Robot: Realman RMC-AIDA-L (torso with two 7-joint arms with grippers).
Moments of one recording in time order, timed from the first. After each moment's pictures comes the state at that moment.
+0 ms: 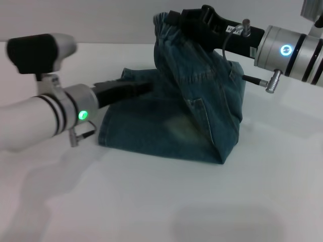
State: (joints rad) left arm -0.33 -2.06 -1.34 -1.15 2.06 -0.35 0.42; right arm 0.74 2.07 1.97 0.53 -1.26 1.12 -0.88
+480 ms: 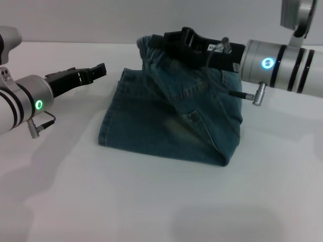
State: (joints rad) left arm -0.28 -2.06 -1.52 -1.15 2.11 -0.36 0.43; right arm 0.75 2.07 1.85 0.52 -1.26 1.08 -0.87
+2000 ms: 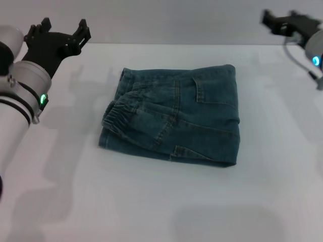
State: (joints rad) left arm -0.22 -2.06 -1.23 -1.12 2.18 0.33 0.53; right arm 0.48 2.09 1.55 0.96 -1.14 -0.04 -1.56
